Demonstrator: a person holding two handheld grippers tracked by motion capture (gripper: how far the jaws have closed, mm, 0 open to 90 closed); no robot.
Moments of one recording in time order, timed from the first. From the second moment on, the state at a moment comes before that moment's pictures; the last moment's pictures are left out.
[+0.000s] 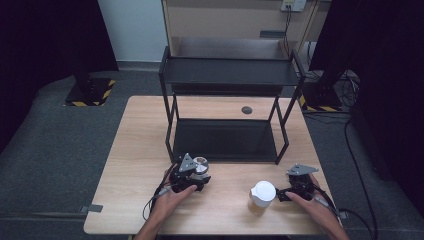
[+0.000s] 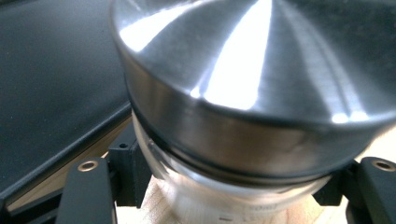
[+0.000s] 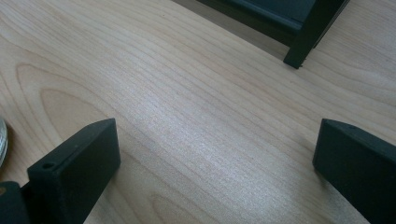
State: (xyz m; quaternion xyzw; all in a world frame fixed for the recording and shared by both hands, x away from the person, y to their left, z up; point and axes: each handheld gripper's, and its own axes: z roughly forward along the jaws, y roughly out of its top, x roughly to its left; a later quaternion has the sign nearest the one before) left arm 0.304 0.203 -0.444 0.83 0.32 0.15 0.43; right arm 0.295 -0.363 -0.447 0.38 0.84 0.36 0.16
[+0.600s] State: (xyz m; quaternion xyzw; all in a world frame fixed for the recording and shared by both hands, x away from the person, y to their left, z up) left arm 0.311 0.217 -0.429 0.83 0.28 0.14 0.46; right arm 0.295 -0.363 -0.447 0.38 0.84 0.36 0.16
